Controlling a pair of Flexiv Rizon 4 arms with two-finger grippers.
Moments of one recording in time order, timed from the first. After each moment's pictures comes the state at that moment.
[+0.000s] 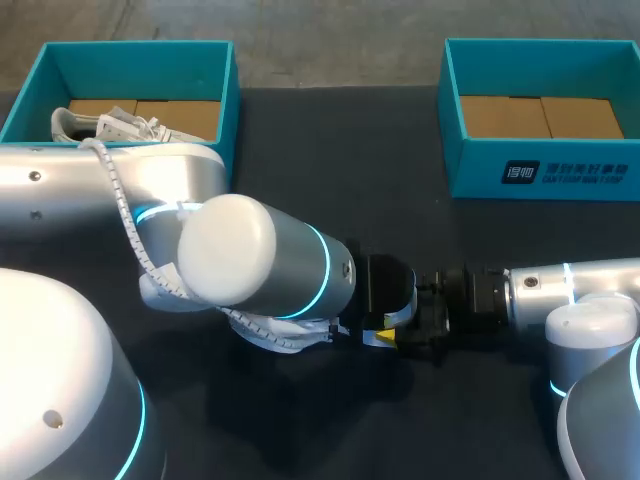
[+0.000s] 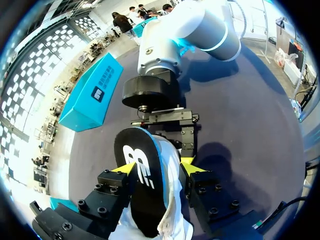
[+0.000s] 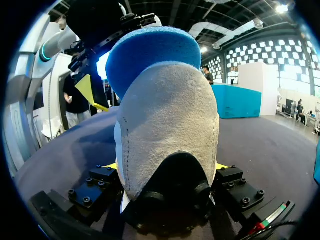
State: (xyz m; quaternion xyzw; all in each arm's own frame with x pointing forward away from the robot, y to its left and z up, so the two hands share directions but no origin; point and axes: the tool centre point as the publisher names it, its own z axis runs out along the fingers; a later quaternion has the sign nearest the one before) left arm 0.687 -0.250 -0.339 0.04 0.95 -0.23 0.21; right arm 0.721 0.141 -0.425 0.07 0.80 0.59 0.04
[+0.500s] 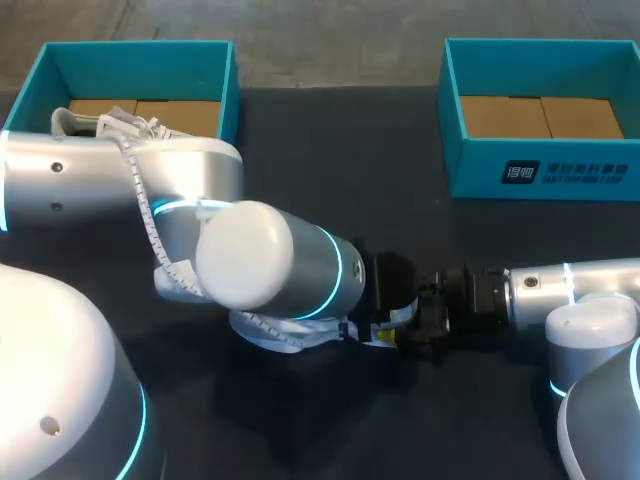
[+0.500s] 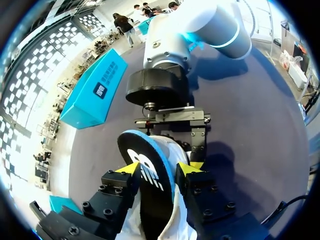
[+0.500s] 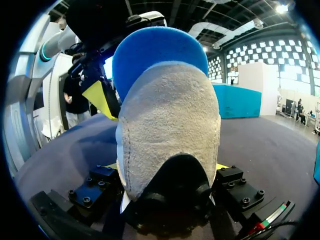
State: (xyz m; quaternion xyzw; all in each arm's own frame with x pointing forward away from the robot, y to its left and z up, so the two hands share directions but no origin) left arm 0.701 -0.258 -0.349 0.03 0.95 -0.23 0.22; right arm 0.721 0.141 -0.426 0.07 0.80 0.59 0.04
